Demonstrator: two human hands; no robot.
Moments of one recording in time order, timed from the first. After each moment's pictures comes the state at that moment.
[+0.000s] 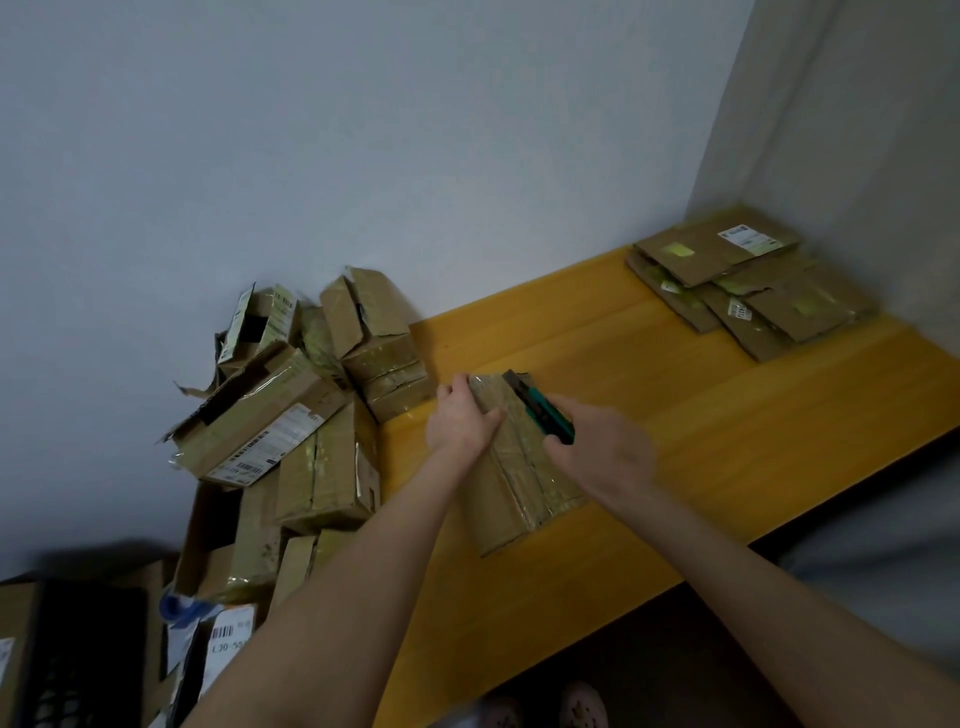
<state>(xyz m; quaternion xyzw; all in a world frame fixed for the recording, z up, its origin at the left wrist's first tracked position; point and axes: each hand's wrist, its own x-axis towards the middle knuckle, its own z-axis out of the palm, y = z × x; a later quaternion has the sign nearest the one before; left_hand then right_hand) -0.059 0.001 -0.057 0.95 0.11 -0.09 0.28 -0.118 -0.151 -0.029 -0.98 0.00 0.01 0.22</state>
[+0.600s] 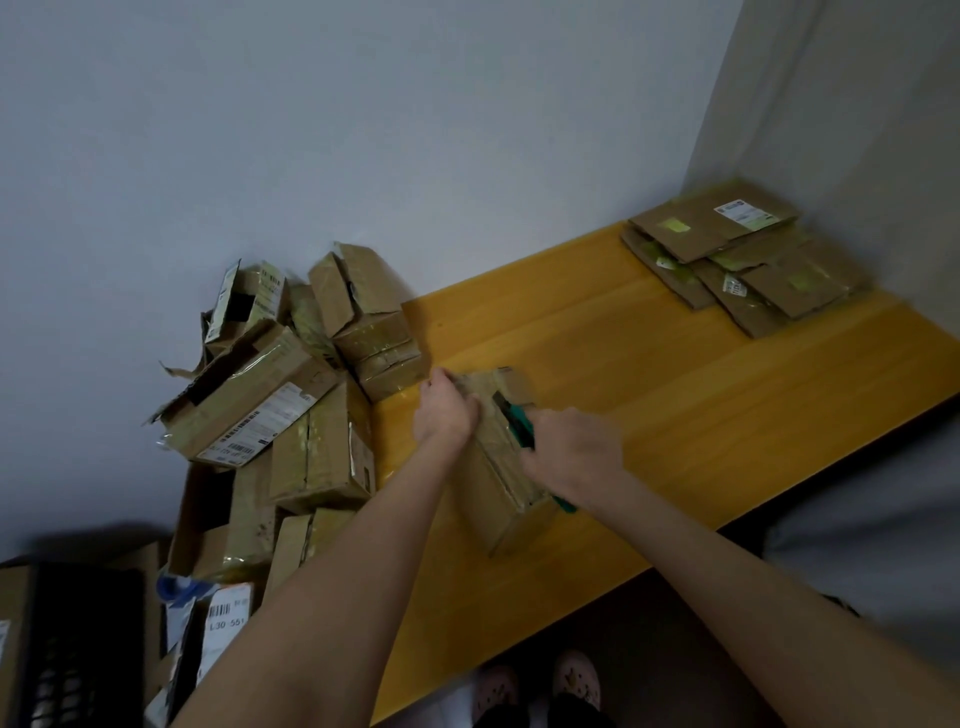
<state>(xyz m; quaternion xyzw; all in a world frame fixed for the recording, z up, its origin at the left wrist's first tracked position) -0.058 0.010 -0.079 0.93 0.19 -0.11 0.31 -0.128 -0.122 -0.023 -0.98 -0.01 0.16 0.07</state>
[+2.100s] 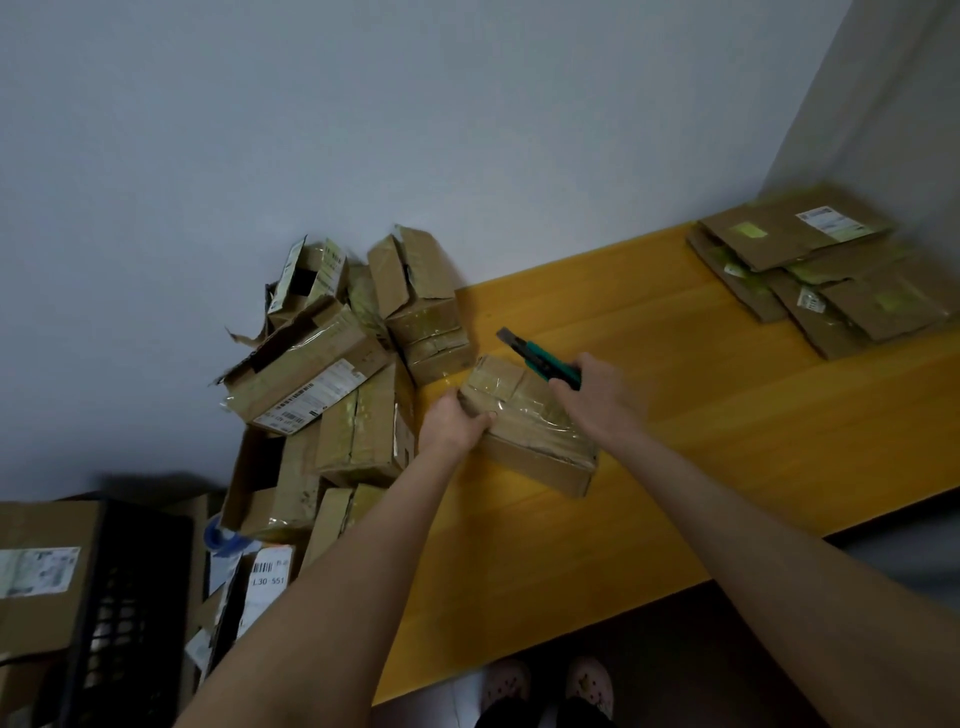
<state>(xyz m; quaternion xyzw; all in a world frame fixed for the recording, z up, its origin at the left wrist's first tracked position) -0.072 0.063 -0.105 0.91 0.20 -0.13 0.33 -0.063 -0.119 -0.067 -0.95 0.04 0.07 0.30</state>
